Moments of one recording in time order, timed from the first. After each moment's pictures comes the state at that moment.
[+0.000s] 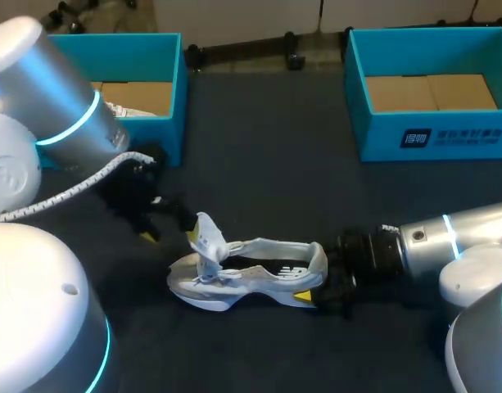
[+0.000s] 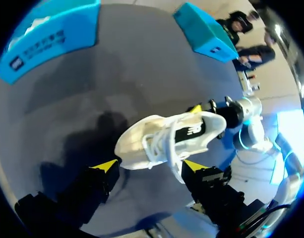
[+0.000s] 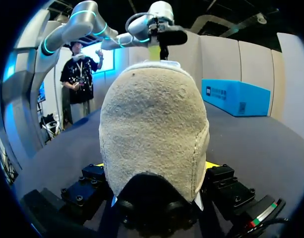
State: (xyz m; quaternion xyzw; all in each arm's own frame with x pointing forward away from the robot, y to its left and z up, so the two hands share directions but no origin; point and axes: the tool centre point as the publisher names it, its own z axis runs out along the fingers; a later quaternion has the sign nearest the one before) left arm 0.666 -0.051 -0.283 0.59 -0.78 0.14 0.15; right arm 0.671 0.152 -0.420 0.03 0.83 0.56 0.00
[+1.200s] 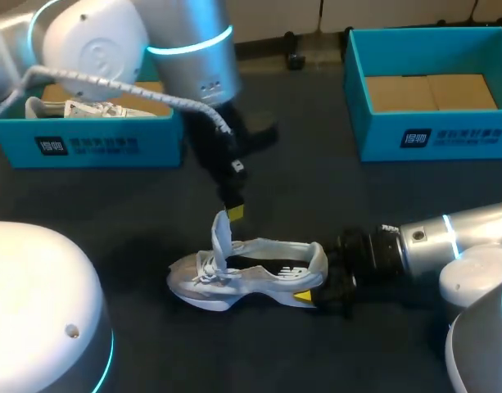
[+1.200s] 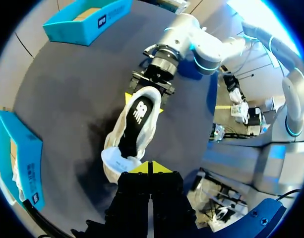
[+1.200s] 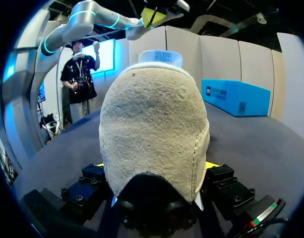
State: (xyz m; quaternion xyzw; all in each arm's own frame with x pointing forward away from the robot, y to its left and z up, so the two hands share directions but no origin) left arm 0.656 -0.140 -0.213 0.19 -0.97 0.05 0.15; right arm 0.671 0.152 -0.420 0.03 0.83 0.56 0.00
